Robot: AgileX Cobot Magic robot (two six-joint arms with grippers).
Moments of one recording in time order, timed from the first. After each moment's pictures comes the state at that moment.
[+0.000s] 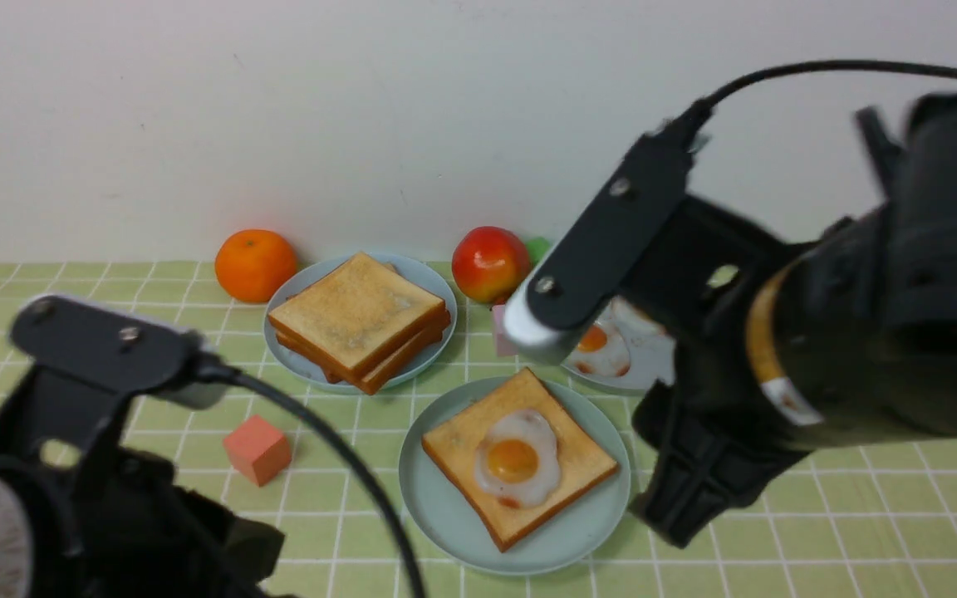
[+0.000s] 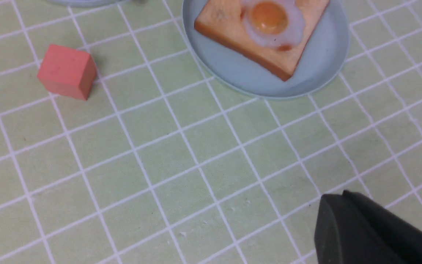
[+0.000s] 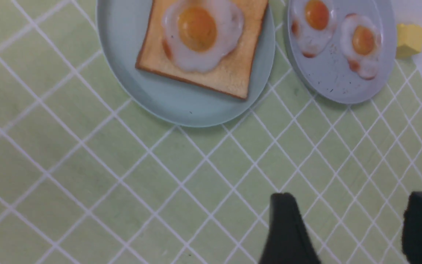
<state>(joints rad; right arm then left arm) 1.07 1.34 -1.32 -0.50 1.23 0.27 -0.80 0.98 -0.77 0.16 0.71 -0.44</state>
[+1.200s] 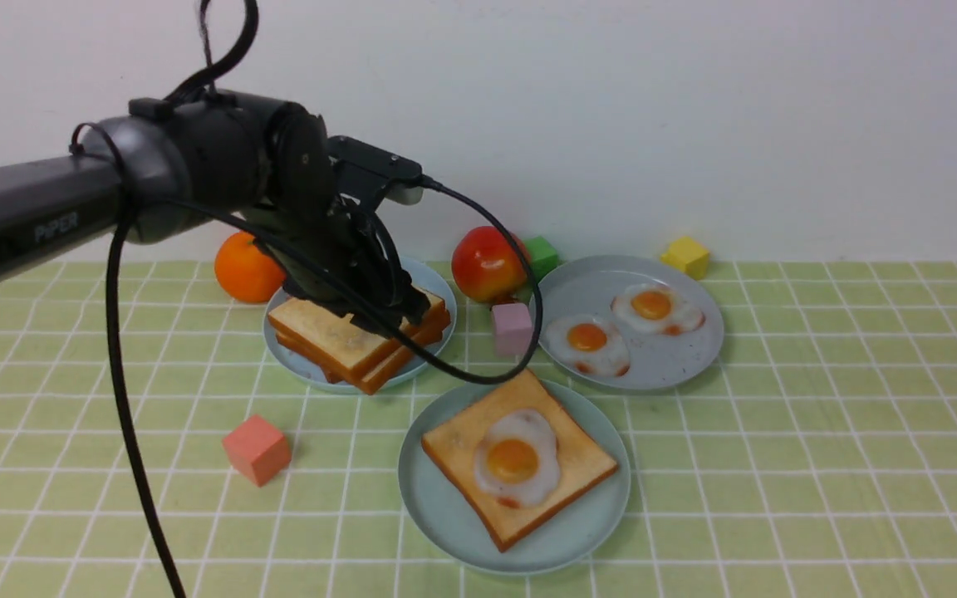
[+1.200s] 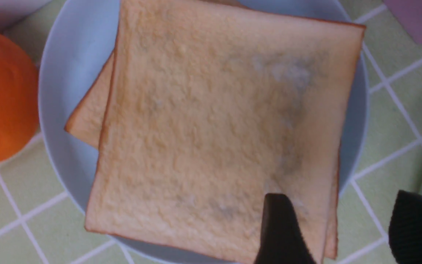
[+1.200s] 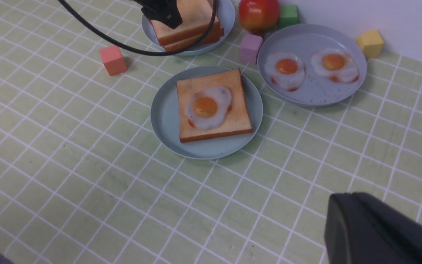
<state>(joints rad) 1.07 0.64 -1.14 -0.40 1.27 0.47 -0.36 2.02 -1.62 -0.01 0.72 0.17</state>
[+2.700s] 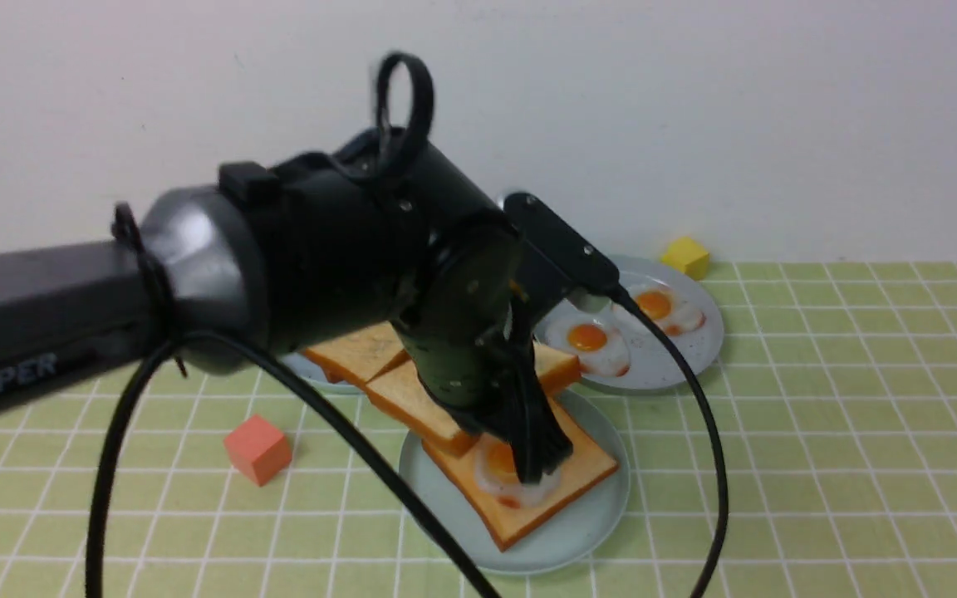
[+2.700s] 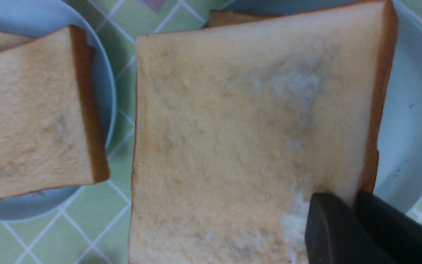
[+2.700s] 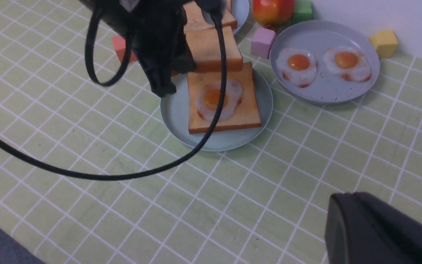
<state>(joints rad) 1.07 0.64 -1.14 -0.36 1.27 0.42 -0.79 1.79 -1.40 0.25 0.80 -0.05</state>
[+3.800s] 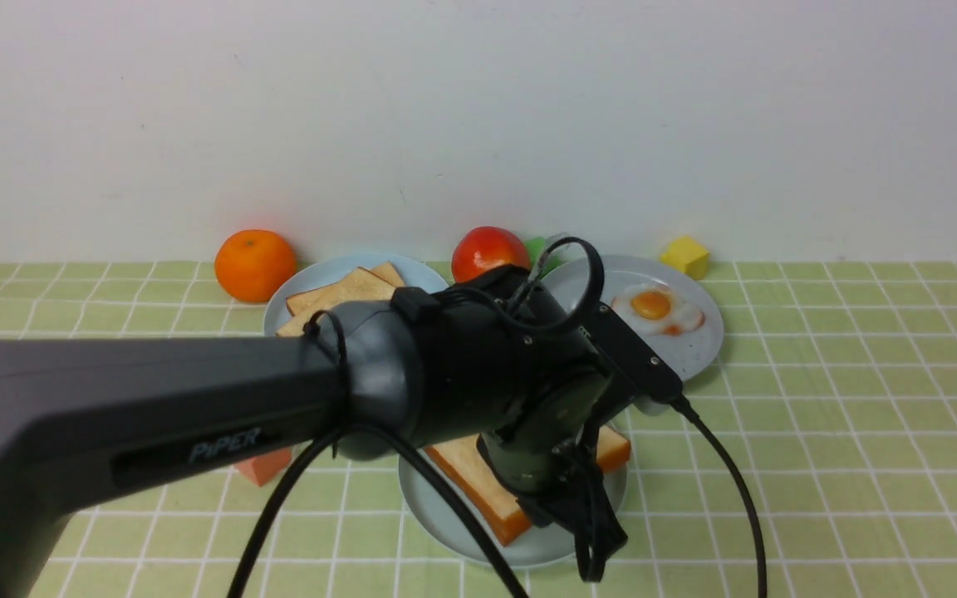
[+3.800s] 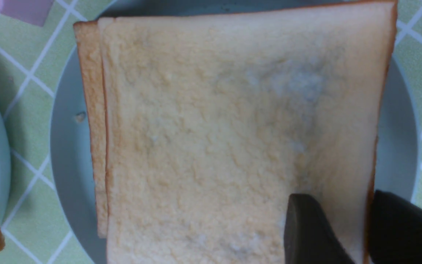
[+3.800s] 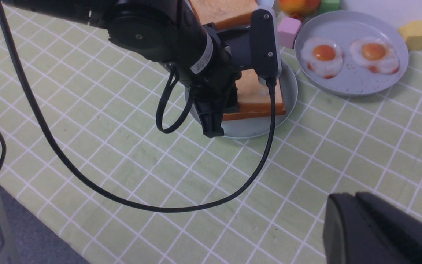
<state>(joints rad) 1.07 0.64 -1.14 -0.30 1.27 0.39 -0.86 1.93 -1.40 0.27 0.70 -0.09</state>
